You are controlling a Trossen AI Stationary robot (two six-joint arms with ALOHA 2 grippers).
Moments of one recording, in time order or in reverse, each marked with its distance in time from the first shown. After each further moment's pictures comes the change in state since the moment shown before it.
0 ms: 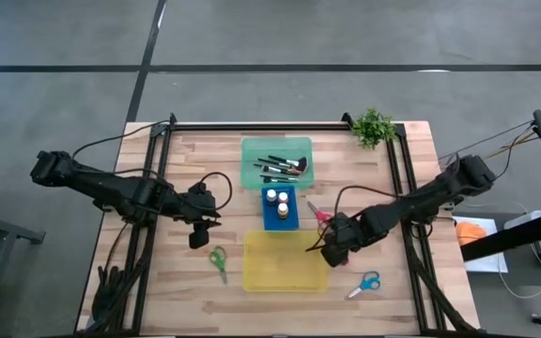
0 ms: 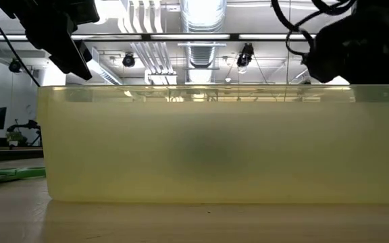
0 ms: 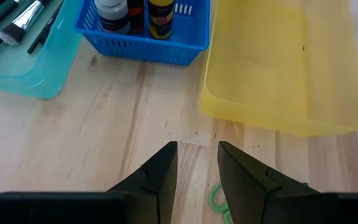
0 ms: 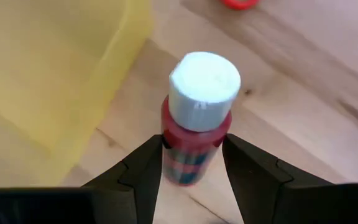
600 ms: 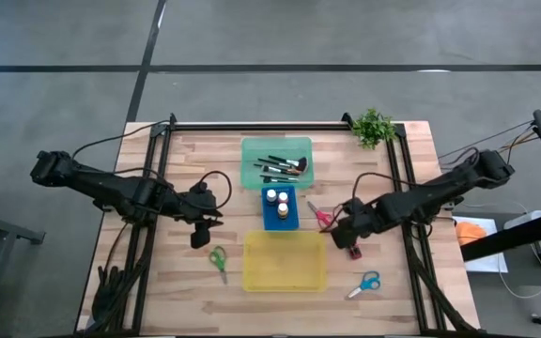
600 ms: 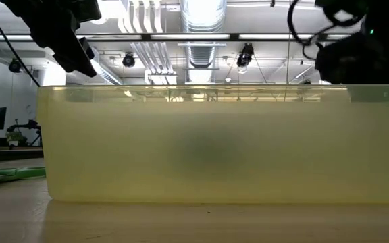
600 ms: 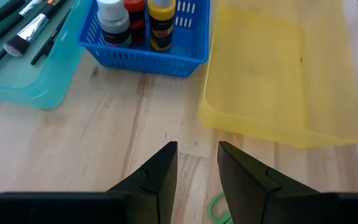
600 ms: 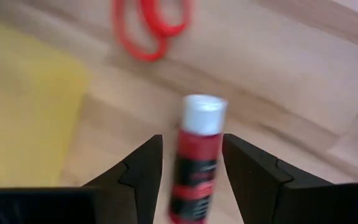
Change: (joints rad) left arm 0.001 0.000 -0.001 0.036 -0.014 0.000; right arm -0.066 -0.201 -0.161 -0.027 0.088 0.082
